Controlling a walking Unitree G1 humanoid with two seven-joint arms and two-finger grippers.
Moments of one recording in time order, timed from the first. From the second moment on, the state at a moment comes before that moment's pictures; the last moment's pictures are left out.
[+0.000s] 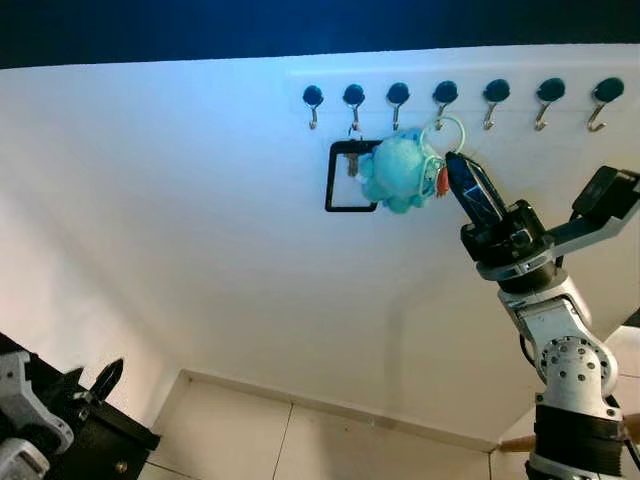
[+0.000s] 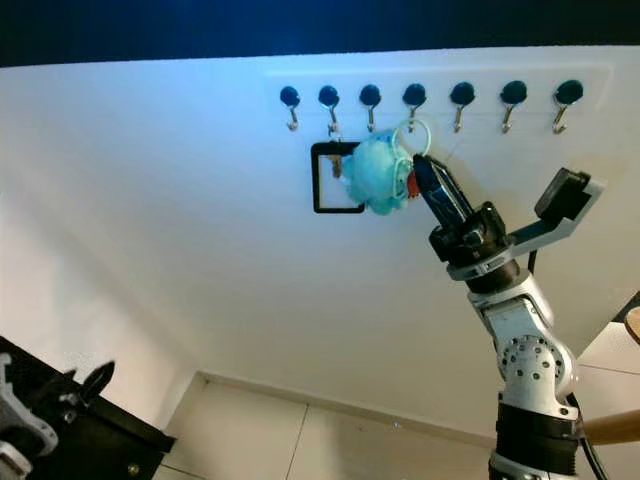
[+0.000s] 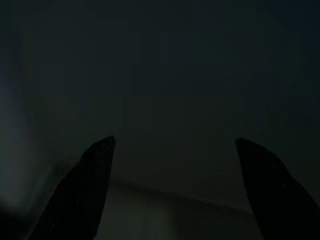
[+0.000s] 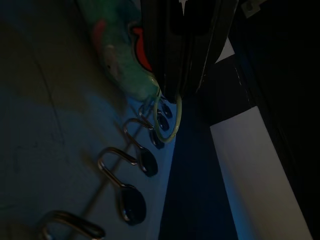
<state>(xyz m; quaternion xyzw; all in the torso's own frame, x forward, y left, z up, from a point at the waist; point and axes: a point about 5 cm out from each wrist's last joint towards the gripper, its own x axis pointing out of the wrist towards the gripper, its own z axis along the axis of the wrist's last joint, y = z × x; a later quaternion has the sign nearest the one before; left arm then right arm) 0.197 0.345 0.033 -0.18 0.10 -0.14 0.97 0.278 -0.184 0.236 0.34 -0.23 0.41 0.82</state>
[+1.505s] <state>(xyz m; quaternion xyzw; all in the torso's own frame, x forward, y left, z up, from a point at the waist) 0.207 0.332 0.135 -0.15 -0.06 -0.46 0.87 0.263 -0.173 0.229 0.32 -0.18 0.51 0.78</state>
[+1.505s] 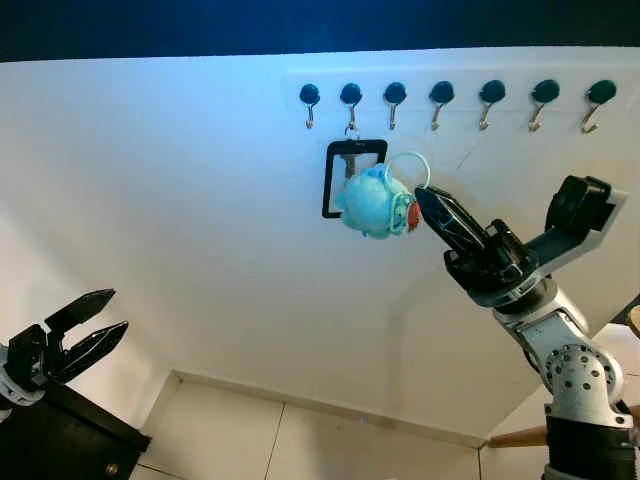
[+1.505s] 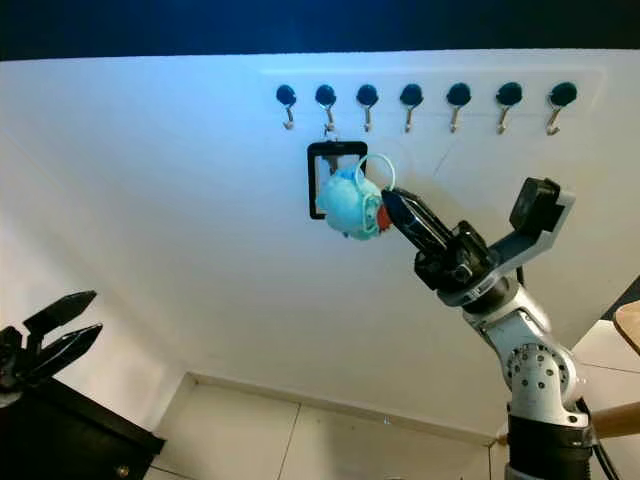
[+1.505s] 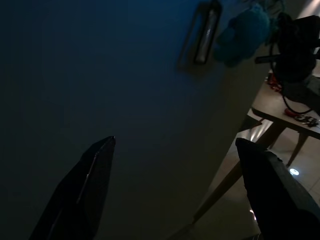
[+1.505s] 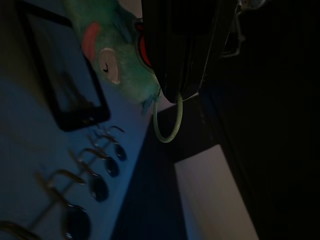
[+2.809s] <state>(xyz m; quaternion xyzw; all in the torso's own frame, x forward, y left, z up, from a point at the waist) 0.192 0.309 0.177 -0.17 -0.14 -0.55 0.81 0.265 -0.175 0.237 0.35 -0.20 0.51 0.76</state>
